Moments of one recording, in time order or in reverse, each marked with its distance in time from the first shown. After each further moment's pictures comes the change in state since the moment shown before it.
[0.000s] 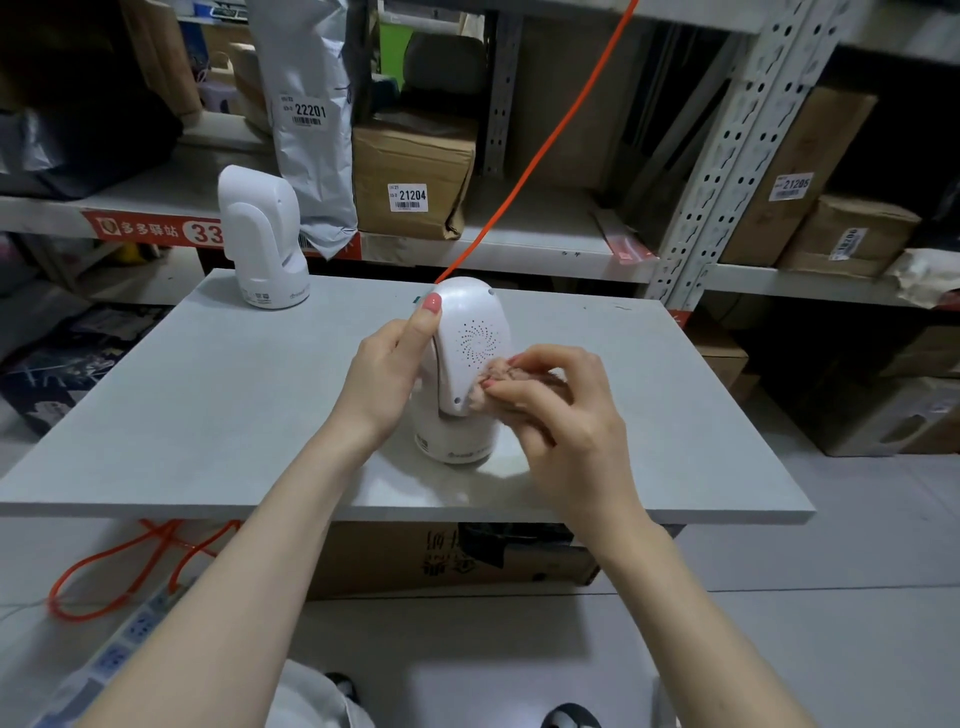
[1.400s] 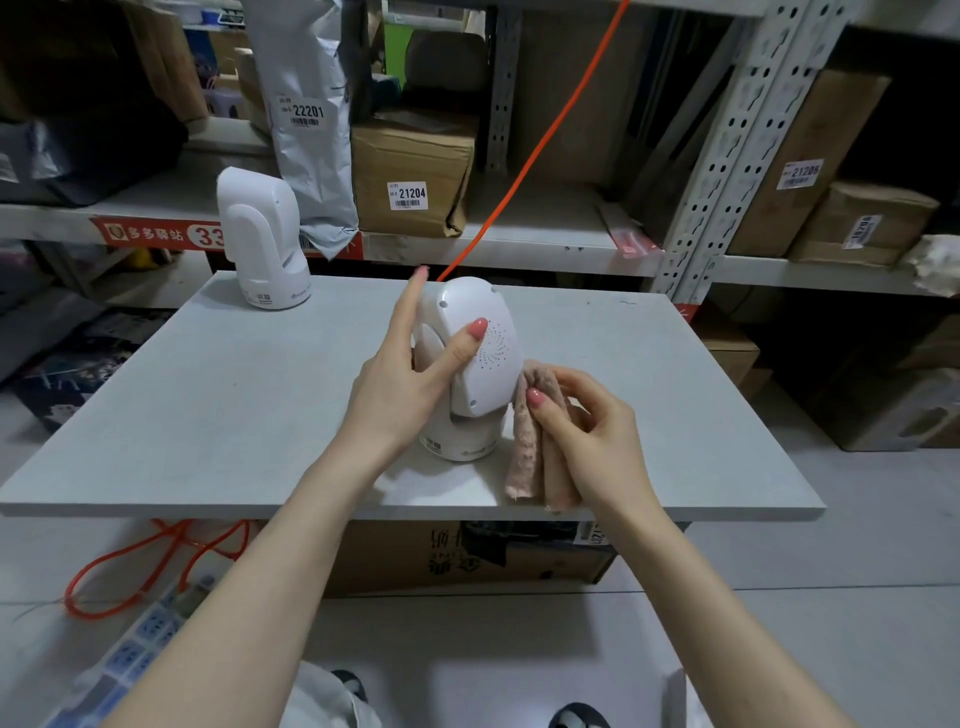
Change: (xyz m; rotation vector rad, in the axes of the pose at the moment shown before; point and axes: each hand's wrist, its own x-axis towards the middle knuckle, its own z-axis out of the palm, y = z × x) left_hand -0.016 0.006 0.009 0.143 -0.029 0.027; right_hand -0.004 0.008 -0.015 0.639 -0.130 0.810
